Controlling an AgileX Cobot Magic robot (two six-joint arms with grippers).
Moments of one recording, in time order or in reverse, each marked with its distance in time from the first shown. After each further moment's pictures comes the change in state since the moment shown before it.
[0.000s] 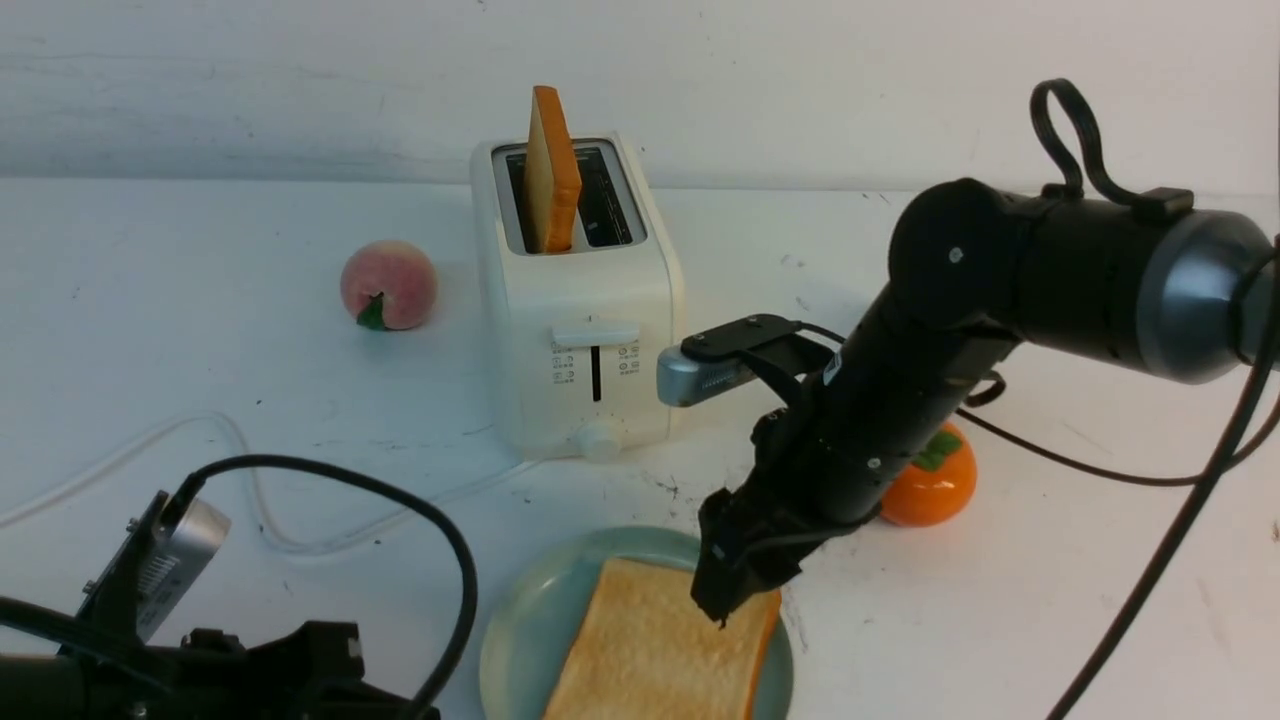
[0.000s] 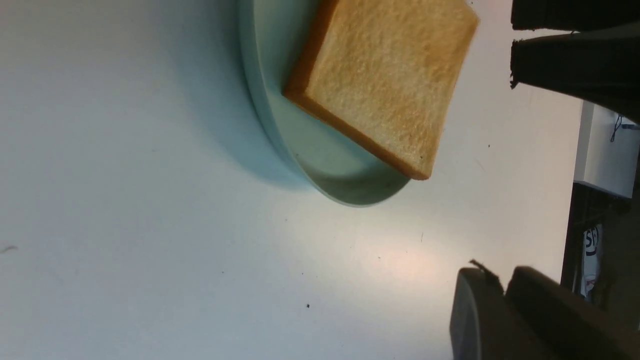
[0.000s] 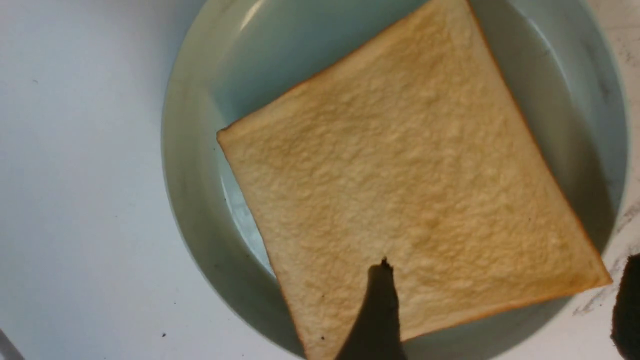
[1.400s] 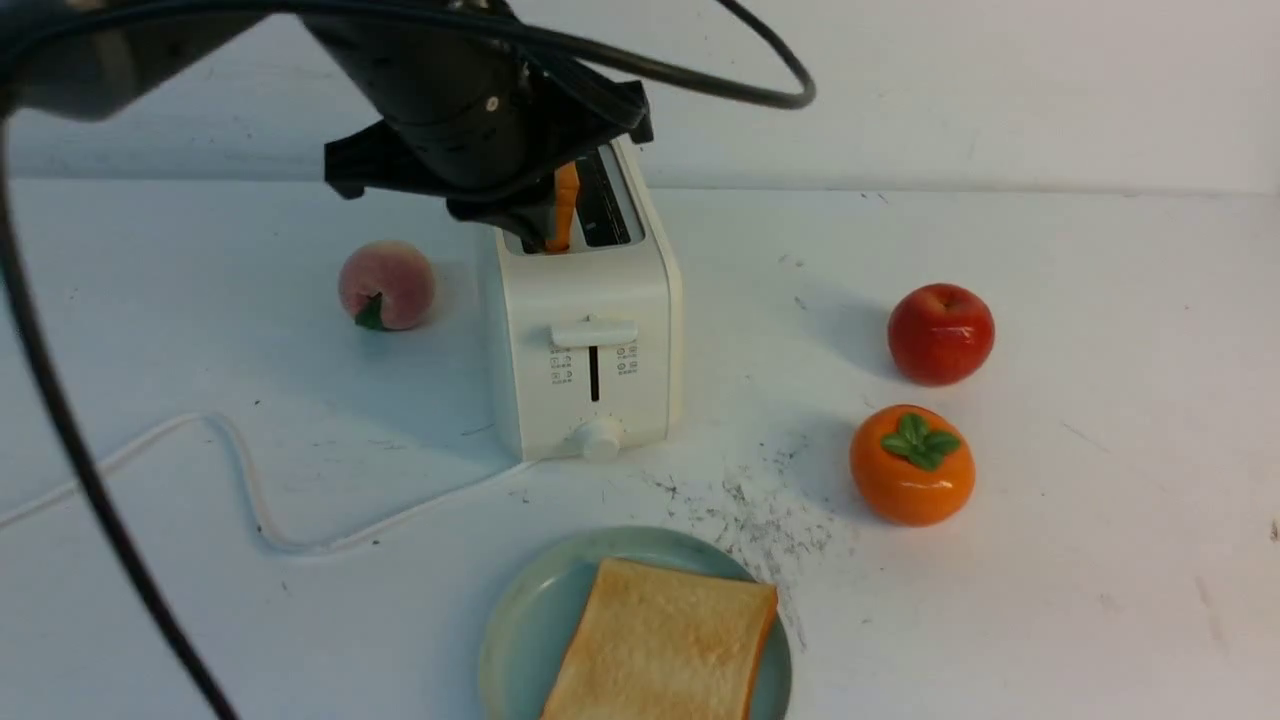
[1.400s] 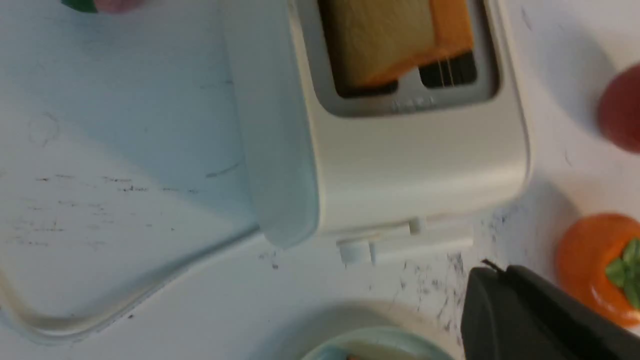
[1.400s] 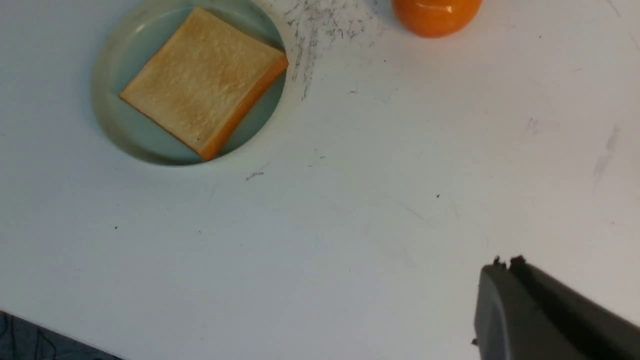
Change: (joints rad) right arm -0.091 -1.230 0.443 -0.407 0.257 0.545; left arm -0.395 0.763 -1.463 1.280 0.302 -1.040
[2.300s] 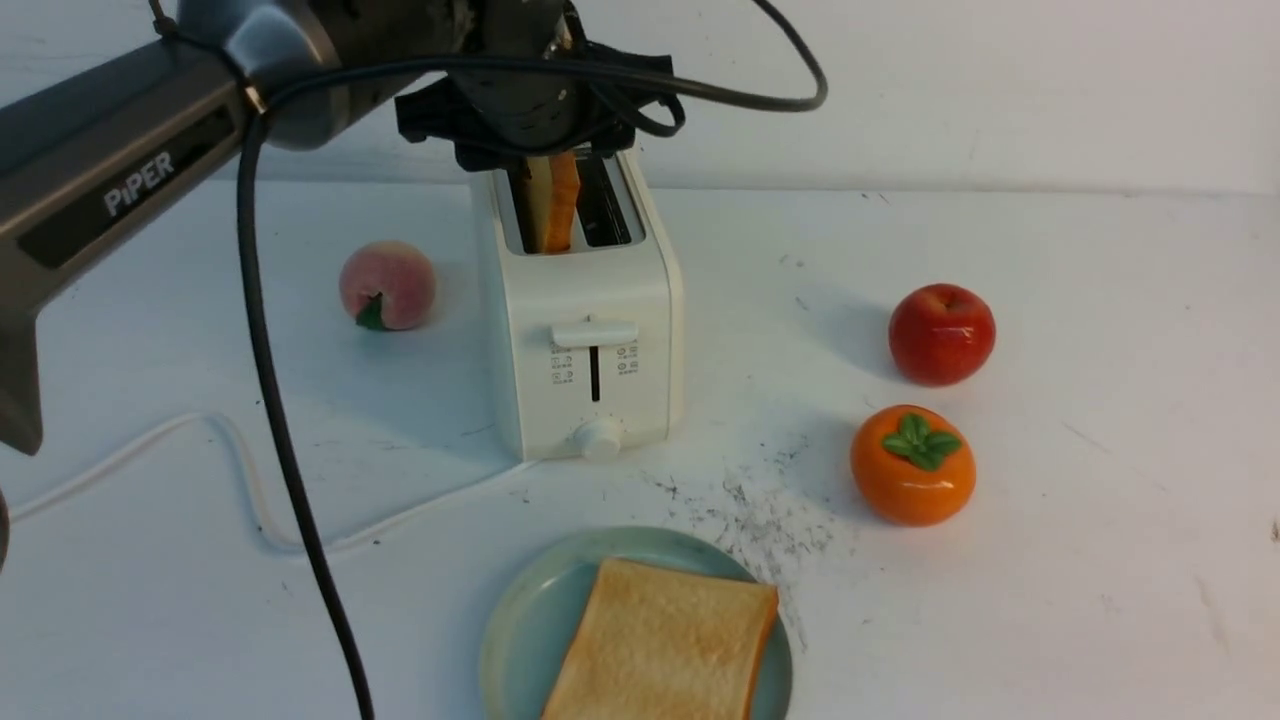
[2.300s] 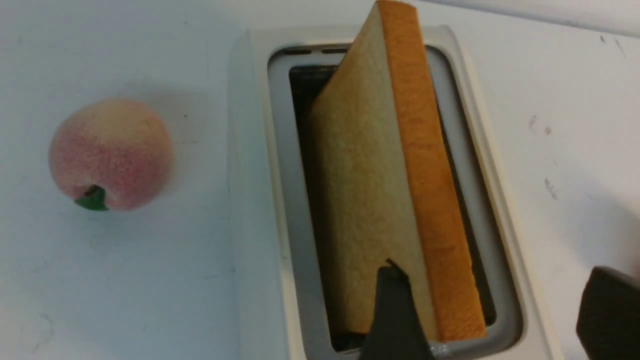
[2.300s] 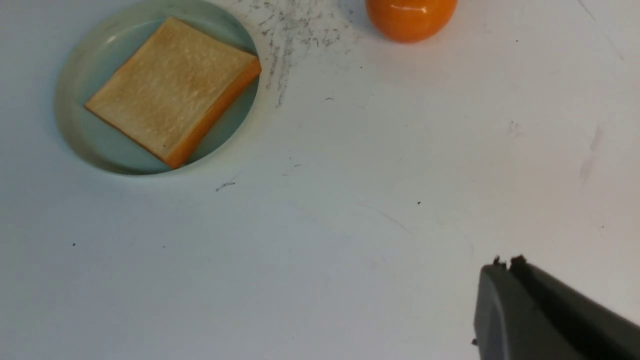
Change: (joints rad) right arm 0.000 -0.125 0.168 -0.052 -0.129 0.006; left arm -0.001 0.179 -0.125 0.222 -0.210 -0.056
